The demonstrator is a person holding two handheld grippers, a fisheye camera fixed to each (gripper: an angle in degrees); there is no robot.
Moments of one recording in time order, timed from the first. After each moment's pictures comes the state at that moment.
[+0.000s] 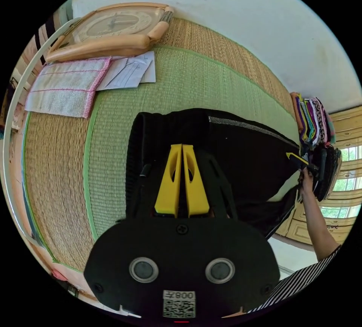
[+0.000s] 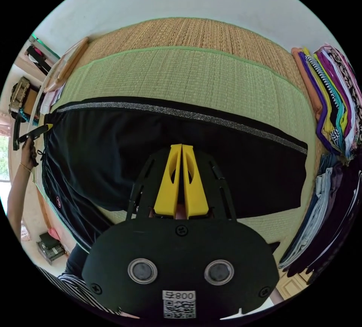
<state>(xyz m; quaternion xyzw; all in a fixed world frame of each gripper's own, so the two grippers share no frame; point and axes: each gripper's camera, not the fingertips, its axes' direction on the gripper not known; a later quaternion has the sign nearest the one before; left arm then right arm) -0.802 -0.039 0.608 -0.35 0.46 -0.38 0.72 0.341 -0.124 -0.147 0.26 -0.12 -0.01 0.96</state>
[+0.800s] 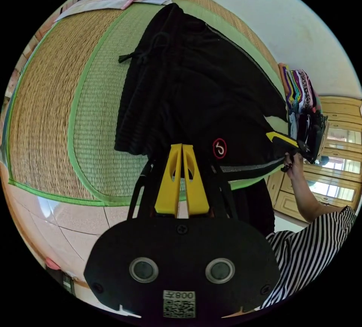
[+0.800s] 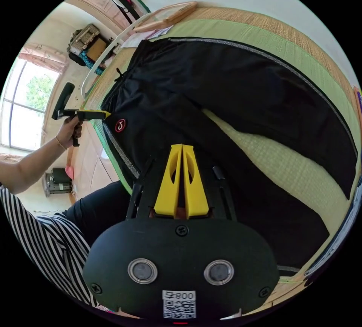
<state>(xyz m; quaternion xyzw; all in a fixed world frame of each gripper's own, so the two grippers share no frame) -0.757 0.052 0.476 -0.43 0.52 -0.35 0.65 0.190 -0.005 -0.096 0.24 -0.23 -0.23 0.91</state>
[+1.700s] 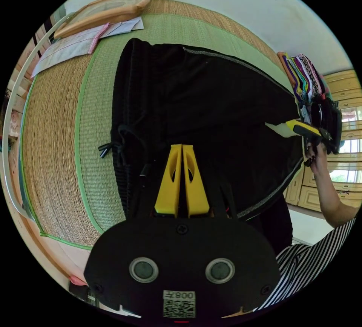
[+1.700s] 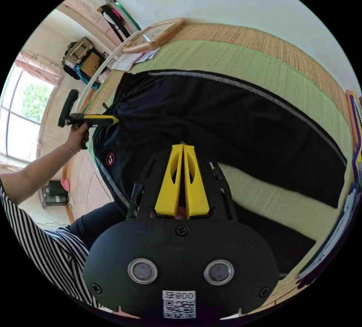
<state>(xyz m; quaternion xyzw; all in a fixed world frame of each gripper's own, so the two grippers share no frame) -0.700 -0.078 0.526 -0.39 0.49 -0.31 0.72 0.250 -0.014 -0.108 0.26 -0.22 -0.19 0.92</state>
